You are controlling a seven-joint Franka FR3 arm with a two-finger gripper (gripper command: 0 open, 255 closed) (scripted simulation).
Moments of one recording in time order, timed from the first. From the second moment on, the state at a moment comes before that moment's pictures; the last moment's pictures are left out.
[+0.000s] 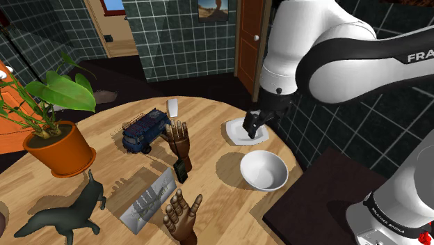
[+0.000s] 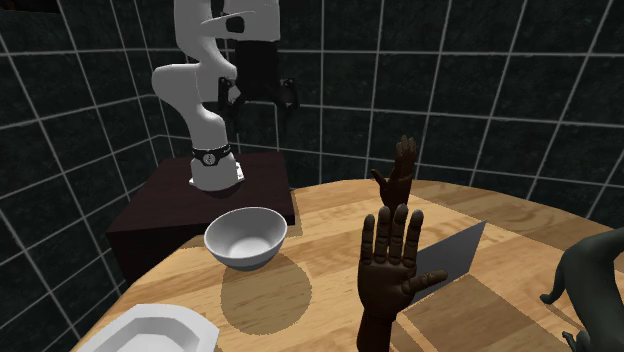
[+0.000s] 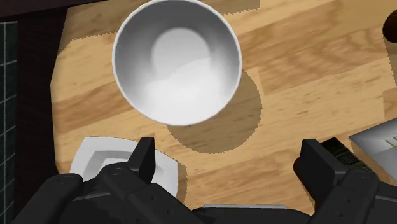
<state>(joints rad) 0.06 -0.56 0.40 -2.56 0.17 2.12 0.49</state>
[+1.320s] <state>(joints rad) 0.00 0.32 0.68 -2.08 -0.75 2.44 1.54</state>
